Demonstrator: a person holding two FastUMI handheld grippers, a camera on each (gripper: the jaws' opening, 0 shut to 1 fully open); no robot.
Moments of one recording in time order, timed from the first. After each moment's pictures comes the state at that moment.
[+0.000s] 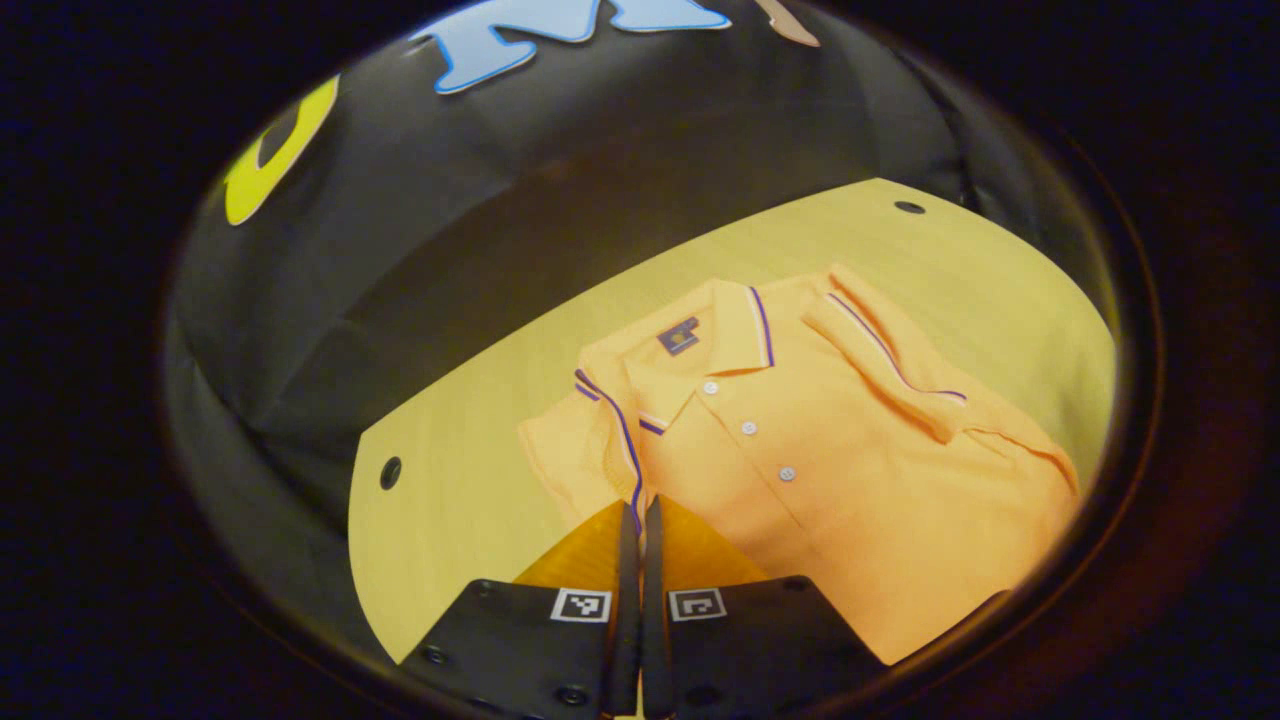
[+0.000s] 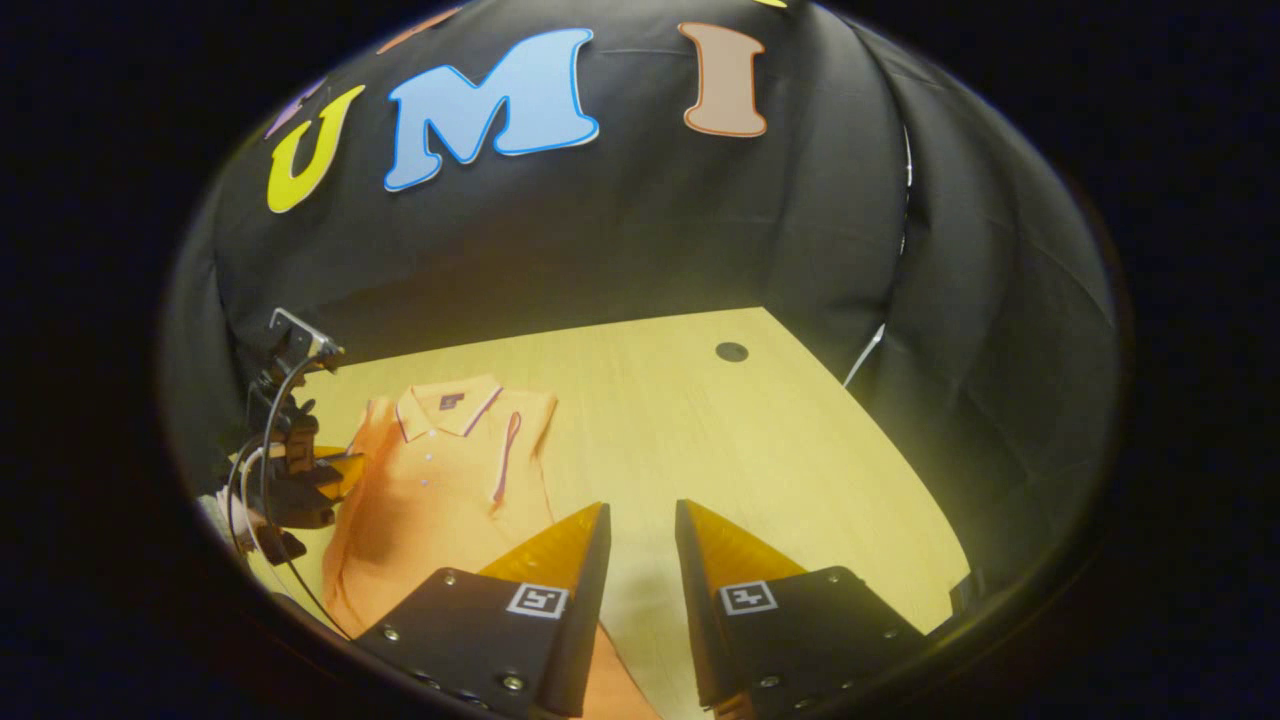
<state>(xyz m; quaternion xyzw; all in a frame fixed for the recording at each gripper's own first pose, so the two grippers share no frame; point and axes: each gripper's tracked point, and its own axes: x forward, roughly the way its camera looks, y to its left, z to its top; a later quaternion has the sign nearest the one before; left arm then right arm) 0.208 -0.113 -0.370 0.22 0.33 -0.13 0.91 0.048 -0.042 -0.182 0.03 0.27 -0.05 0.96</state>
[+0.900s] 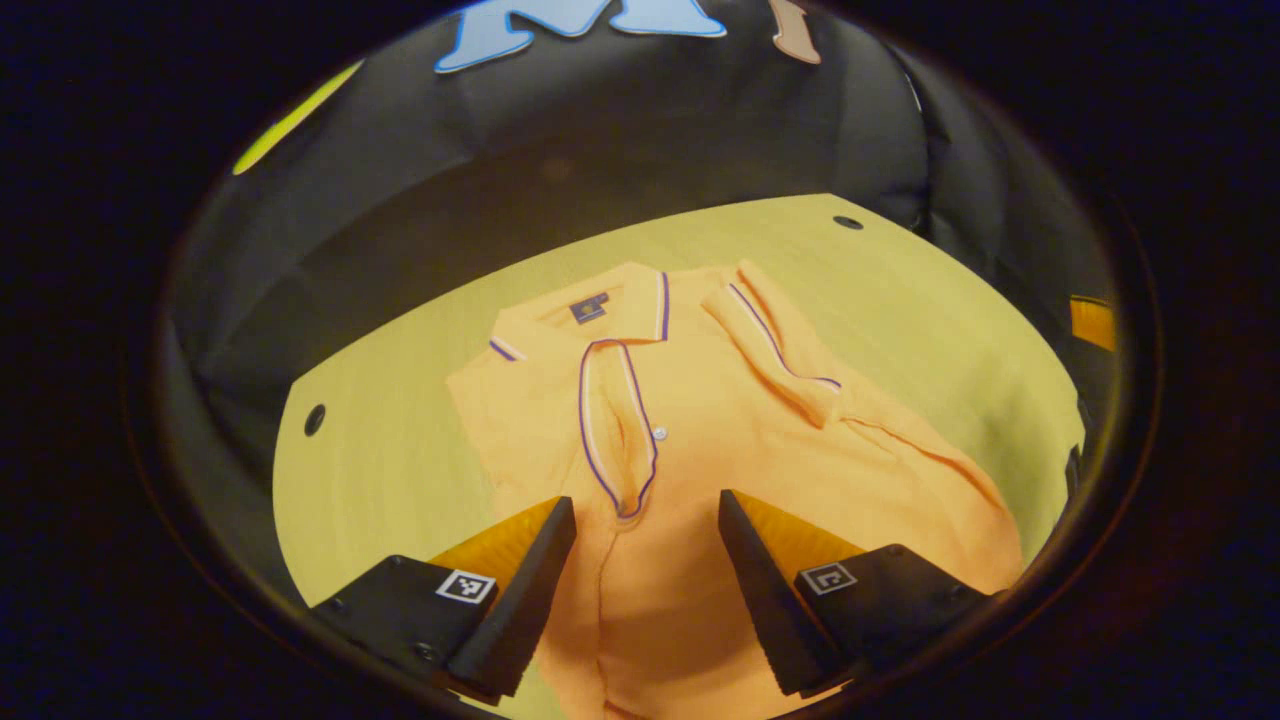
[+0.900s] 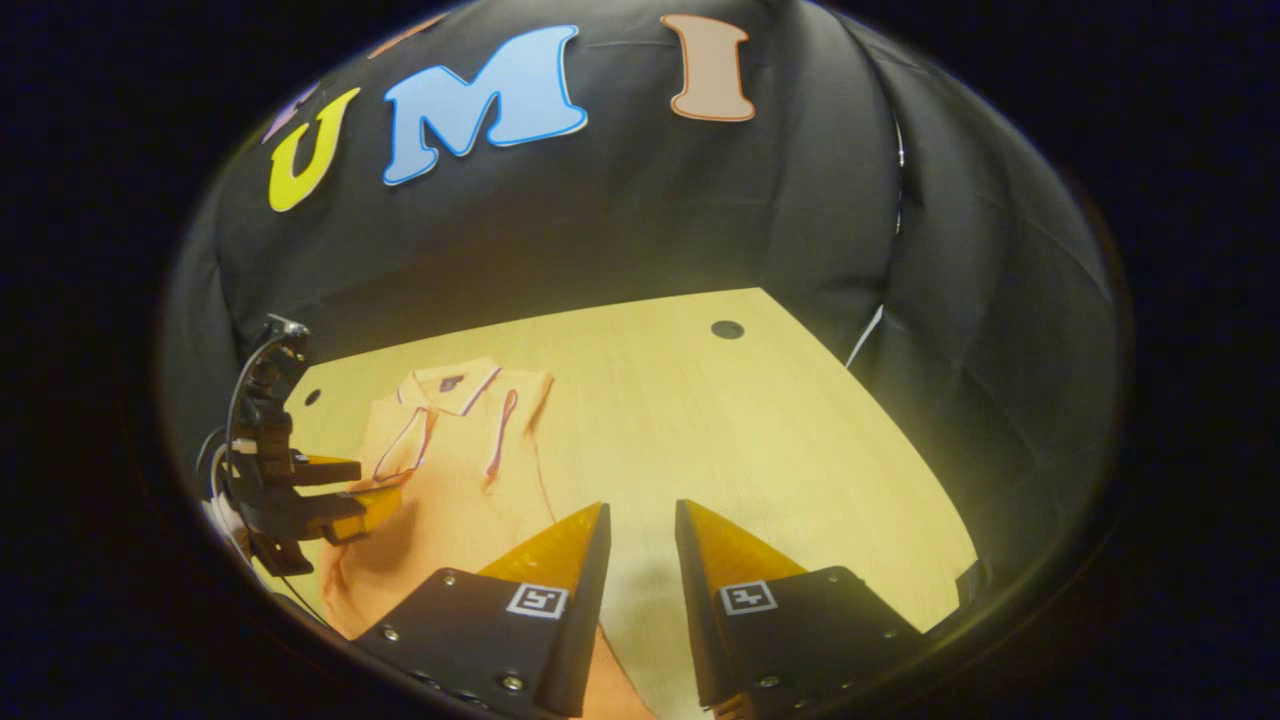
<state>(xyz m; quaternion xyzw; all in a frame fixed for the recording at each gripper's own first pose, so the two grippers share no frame) 0.135 -0.135 -0.370 0.11 0.37 -0.17 0.91 0.027 -0.043 -0.203 0.04 0.29 -0.03 0.96</state>
